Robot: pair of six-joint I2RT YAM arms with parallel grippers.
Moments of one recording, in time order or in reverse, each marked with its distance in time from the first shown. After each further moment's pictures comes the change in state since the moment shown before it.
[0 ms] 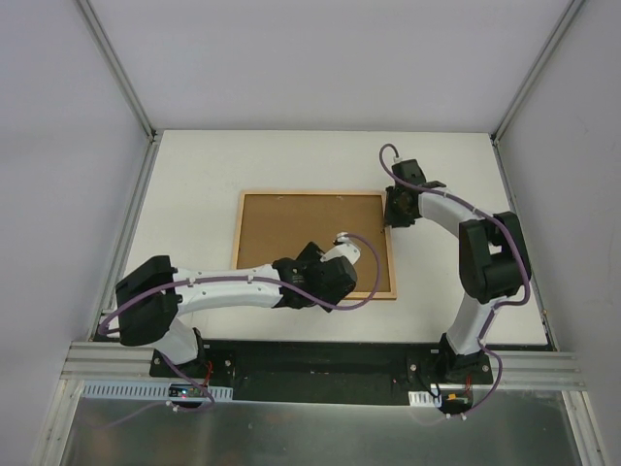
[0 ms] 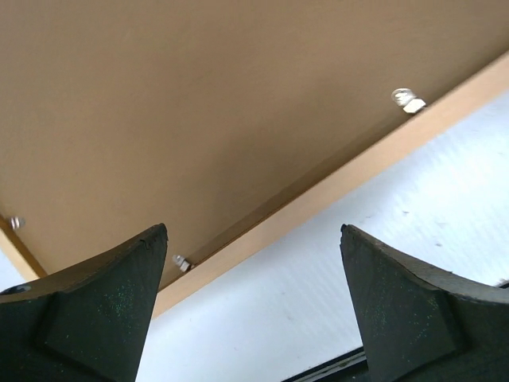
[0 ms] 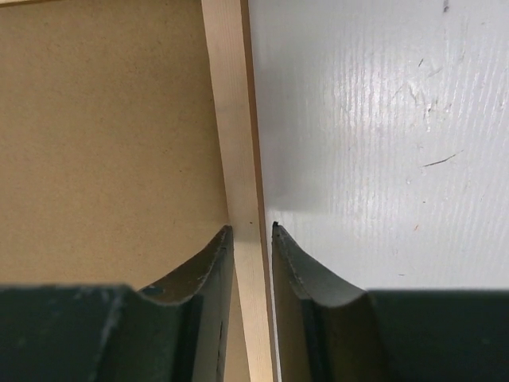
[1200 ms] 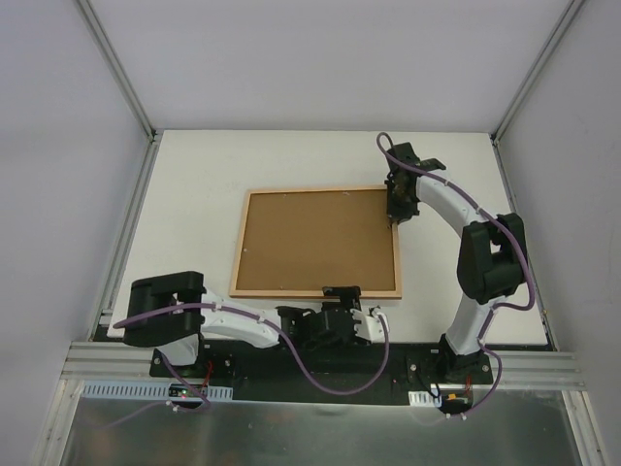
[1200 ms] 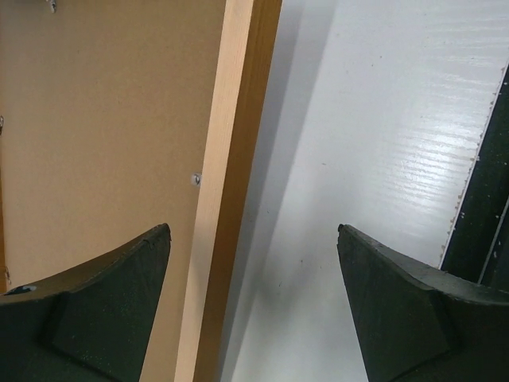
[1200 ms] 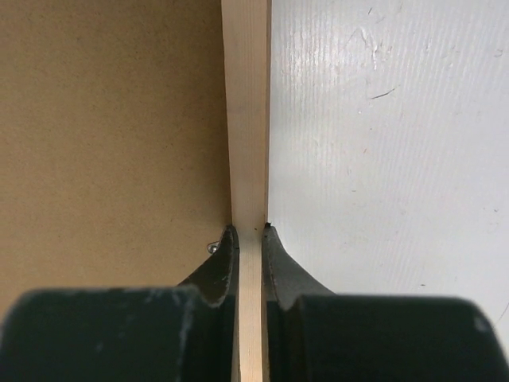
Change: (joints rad) left arm -0.254 0.039 -0.312 0.816 0.041 0.734; right arm 0.040 0.005 0.232 -0.385 0.099 -0.035
